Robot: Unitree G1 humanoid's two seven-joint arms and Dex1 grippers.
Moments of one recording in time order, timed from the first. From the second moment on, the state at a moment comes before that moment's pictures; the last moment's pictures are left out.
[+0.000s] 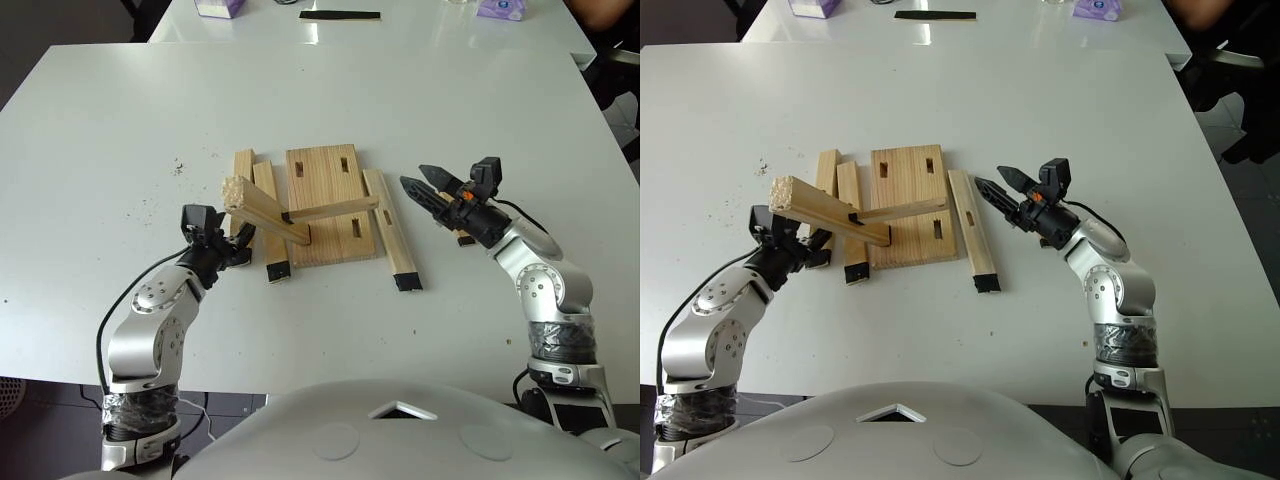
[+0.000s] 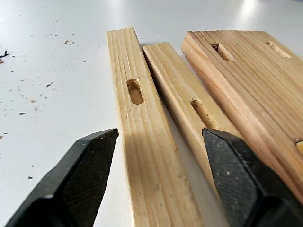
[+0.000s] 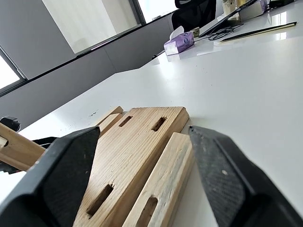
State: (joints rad) left arm 0.23 0.32 0.19 -0.44 -0.41 0.69 -0.24; right arm -0.06 -0.32 -0.08 -0.11 0.61 0.49 0.71
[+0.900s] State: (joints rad) left arm 0.21 0.41 0.12 -0.44 -0.28 0.81 -0.19; right arm 0.01 -0.27 -0.05 -0.14 0.59 0.48 0.66
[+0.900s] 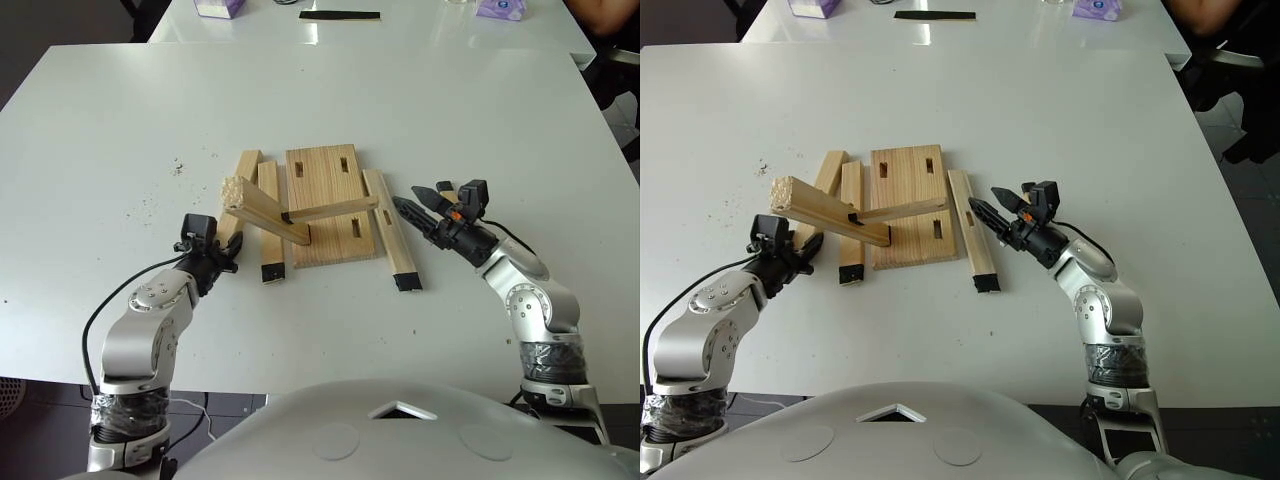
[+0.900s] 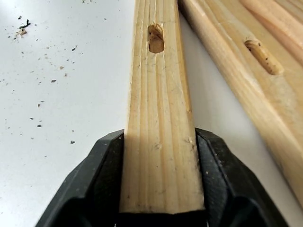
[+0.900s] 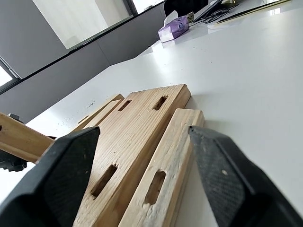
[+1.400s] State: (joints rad) left arm -0.27 0.25 0.59 -0.43 -0.82 0.70 -0.13; right arm -0.33 -0.29 -0.08 -0.05 0.44 0.47 0.40
